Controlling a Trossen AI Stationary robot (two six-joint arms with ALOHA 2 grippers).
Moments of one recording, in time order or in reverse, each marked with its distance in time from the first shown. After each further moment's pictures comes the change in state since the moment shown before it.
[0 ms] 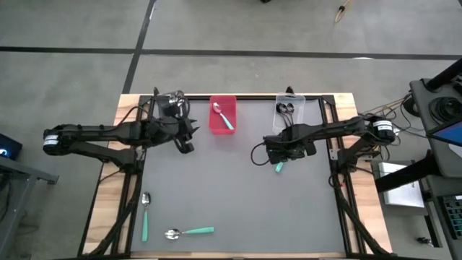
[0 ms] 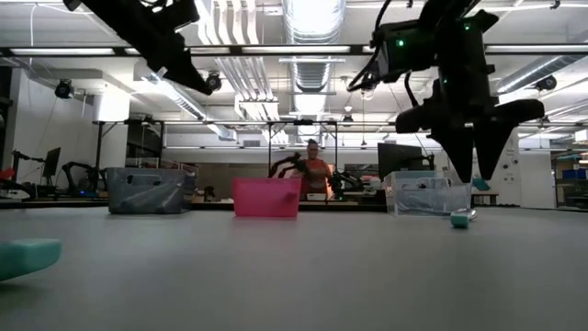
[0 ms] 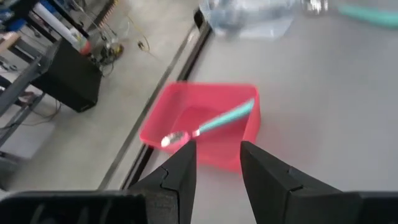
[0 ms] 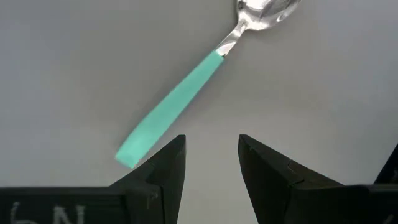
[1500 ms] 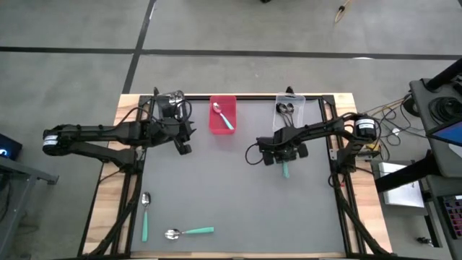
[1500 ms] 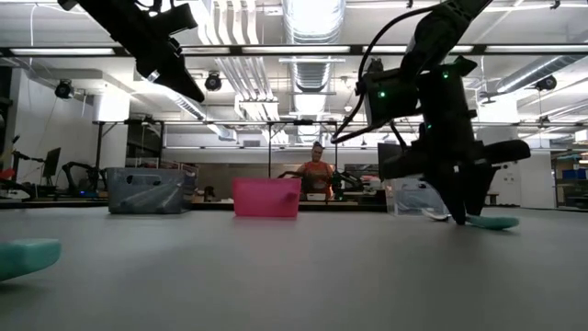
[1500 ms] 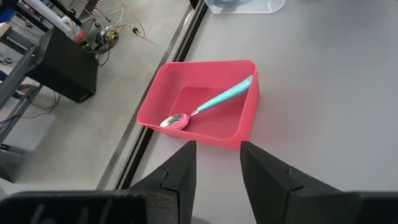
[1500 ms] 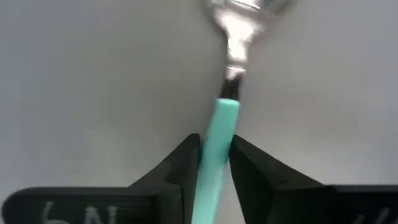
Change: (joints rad) left arm 0.000 -0.008 -0.001 -0.091 0.000 0.004; right arm -0.051 0.200 -0.051 0.195 -0.055 -0.025
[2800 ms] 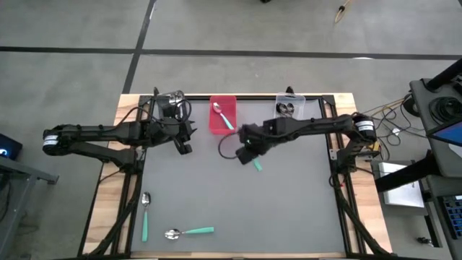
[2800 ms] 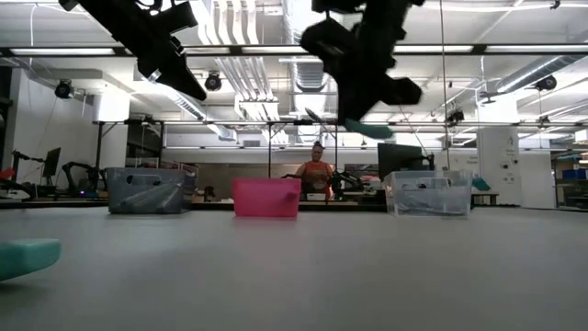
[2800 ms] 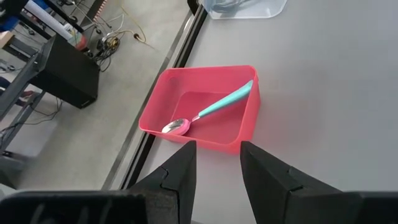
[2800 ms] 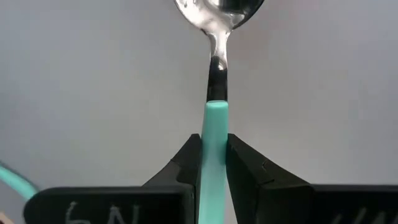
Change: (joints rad) left arm 0.000 0.000 -0.002 0.023 0.002 0.027; right arm 0.073 -0.015 0.473 0.011 0.011 -0.337
